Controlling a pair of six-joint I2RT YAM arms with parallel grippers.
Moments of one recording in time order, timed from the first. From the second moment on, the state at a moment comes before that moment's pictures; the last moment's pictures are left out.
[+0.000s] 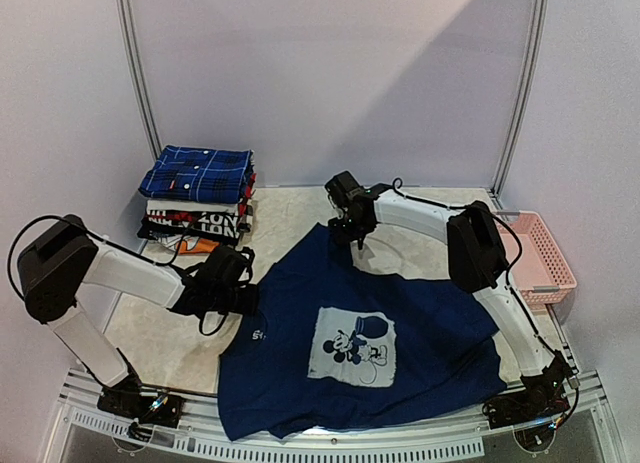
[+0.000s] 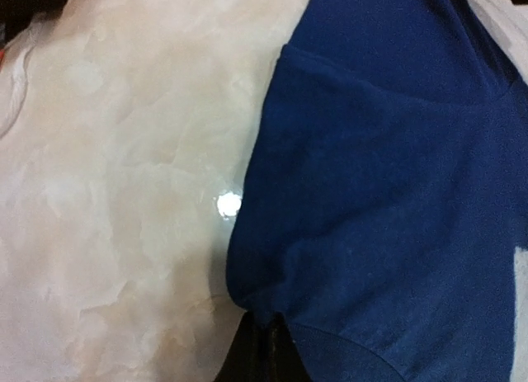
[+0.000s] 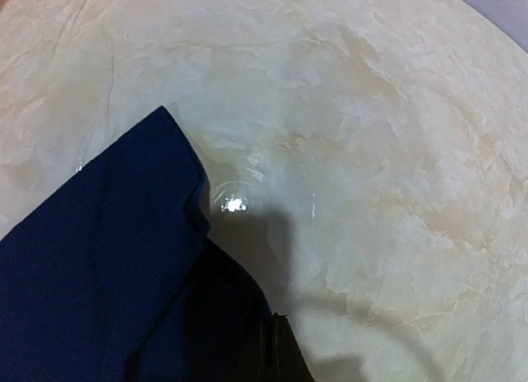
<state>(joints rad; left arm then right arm) -0.72 1.62 0.60 0.12 -0.21 -0.47 0.70 2.60 2.29 -0.68 0.26 0.23</state>
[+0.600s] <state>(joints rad) -0.54 1.64 0.65 0.06 -0.32 -0.45 0.66 2.69 2.44 -0.46 0.04 0.30</state>
